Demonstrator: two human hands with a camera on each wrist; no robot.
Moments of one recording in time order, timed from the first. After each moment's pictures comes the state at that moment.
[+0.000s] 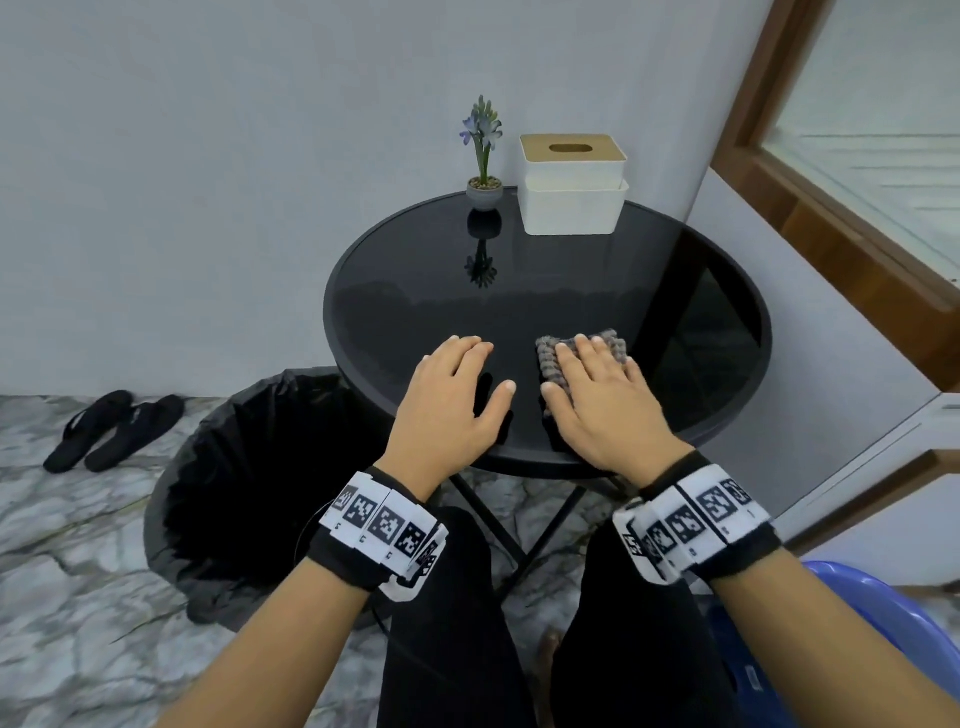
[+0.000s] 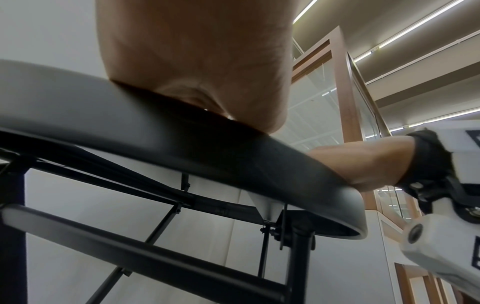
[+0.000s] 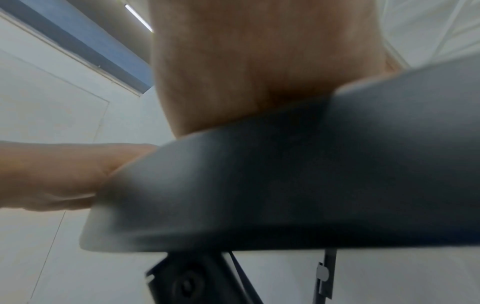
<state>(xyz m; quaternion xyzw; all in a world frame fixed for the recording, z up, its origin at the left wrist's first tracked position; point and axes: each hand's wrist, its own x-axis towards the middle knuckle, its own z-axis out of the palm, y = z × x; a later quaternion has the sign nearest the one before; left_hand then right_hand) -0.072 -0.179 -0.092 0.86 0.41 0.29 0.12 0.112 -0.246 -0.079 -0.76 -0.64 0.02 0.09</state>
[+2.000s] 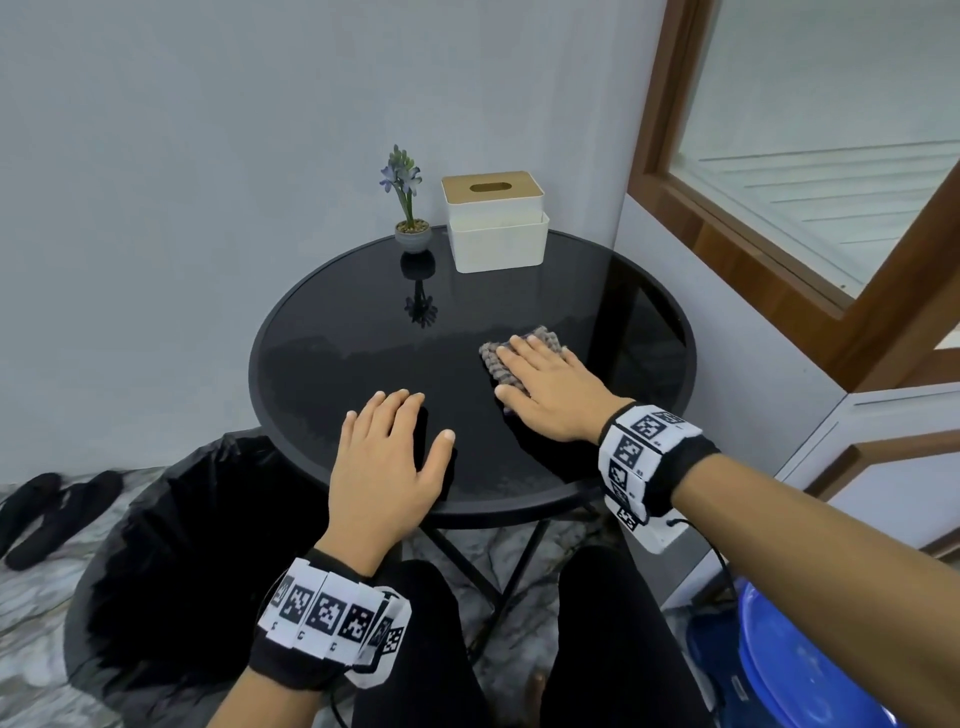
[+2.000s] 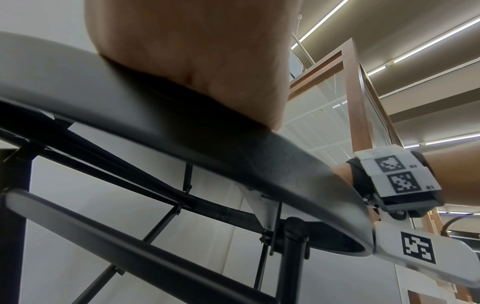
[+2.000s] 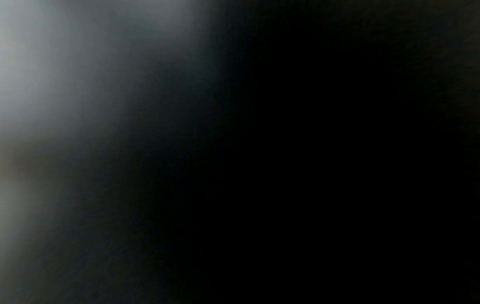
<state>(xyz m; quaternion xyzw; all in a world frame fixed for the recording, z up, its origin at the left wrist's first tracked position) -0.063 -0.178 -0.100 0.85 0.47 0.22 0.06 0.173 -0.195 -0.070 -0.73 -0.67 0.10 0.05</state>
